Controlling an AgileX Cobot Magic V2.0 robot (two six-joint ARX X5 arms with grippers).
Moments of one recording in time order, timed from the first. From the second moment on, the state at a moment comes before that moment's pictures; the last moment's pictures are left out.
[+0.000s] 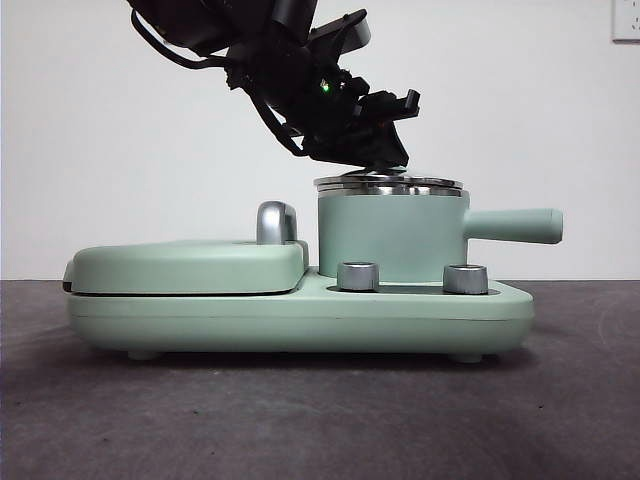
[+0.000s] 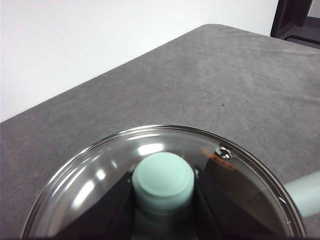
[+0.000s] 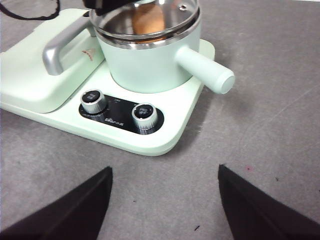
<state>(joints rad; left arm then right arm) -0.65 1.93 1.43 0.23 0.11 0.11 0.45 0.34 0.56 -0.67 0.00 0.16</state>
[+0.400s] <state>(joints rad) -0.65 1.93 1.43 0.23 0.14 0.11 0.45 0.34 0.56 -0.67 0.00 0.16</state>
